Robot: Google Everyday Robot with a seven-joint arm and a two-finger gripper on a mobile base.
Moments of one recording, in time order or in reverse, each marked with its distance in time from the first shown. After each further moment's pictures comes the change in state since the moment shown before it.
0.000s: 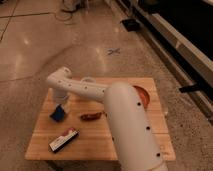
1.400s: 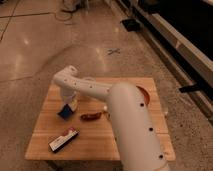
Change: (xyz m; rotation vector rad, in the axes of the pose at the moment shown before) arm 0.043 0.042 -0.011 -0.040 0.051 0.131
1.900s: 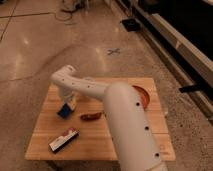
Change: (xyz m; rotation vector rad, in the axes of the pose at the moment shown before) arm -0.015 -0.023 0.010 -0.014 0.016 -0.064
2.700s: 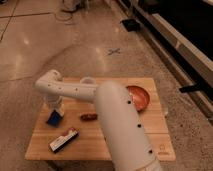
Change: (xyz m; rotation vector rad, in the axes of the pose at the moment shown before) arm -0.072 0.000 -0.005 -0.040 -0.039 -0.215
